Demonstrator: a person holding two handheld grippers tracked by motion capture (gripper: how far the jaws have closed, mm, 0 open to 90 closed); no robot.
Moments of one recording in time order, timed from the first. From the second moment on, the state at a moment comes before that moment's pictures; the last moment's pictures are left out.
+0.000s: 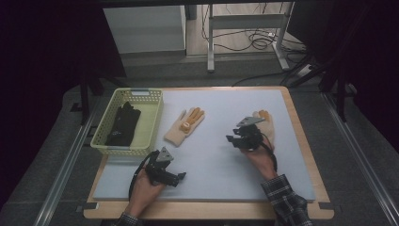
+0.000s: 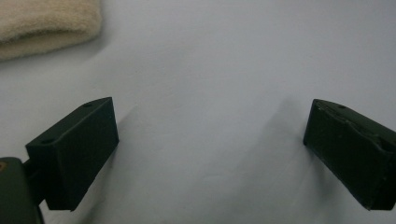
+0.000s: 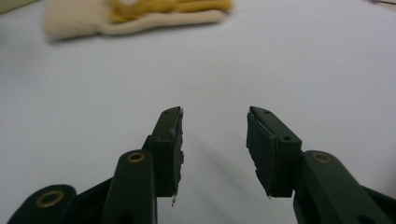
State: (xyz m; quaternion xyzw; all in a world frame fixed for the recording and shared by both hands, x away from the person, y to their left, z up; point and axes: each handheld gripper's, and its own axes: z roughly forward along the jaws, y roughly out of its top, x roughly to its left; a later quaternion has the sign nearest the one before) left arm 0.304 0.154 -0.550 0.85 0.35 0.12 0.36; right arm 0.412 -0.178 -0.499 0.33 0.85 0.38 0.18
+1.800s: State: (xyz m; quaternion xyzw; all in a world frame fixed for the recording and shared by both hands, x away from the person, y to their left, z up) left arm 0.304 0.154 -0.550 0.85 0.35 0.13 0.36; right arm 0.372 -0.156 -0.520 0.34 0.85 0.39 0.14
